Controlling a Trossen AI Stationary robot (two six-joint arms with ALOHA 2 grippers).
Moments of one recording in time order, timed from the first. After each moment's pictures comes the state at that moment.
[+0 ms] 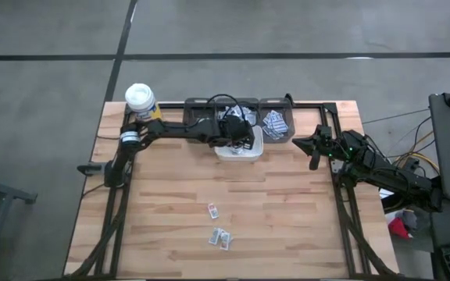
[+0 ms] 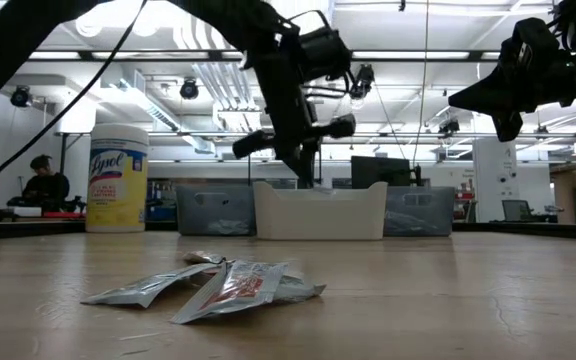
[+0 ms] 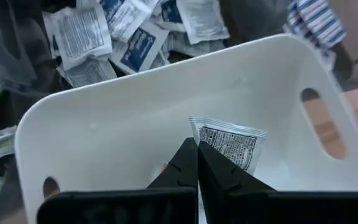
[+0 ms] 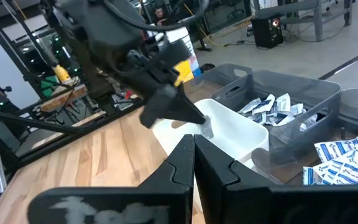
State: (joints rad) left arm 0.20 2.04 1.69 -0.67 -0.42 -0.96; right arm -0.50 0.22 0.16 -0.03 -0.18 0.38
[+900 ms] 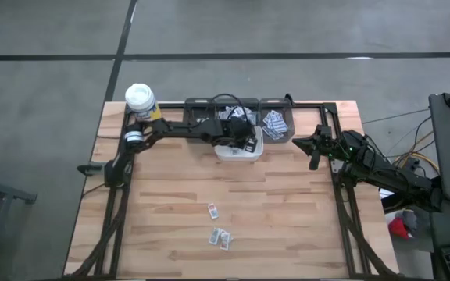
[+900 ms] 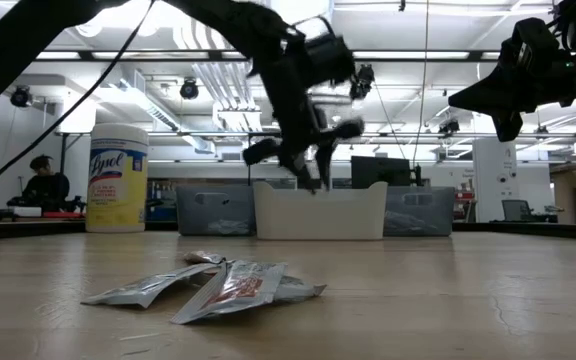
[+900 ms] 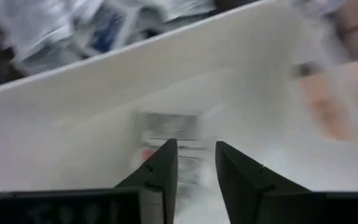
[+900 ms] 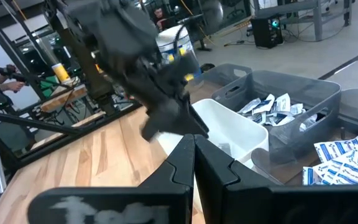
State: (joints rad) left arm 0.21 2.10 1.72 -0.65 -0.33 -0.89; right arm -0.50 0.22 0.16 -0.03 -0.18 0.38
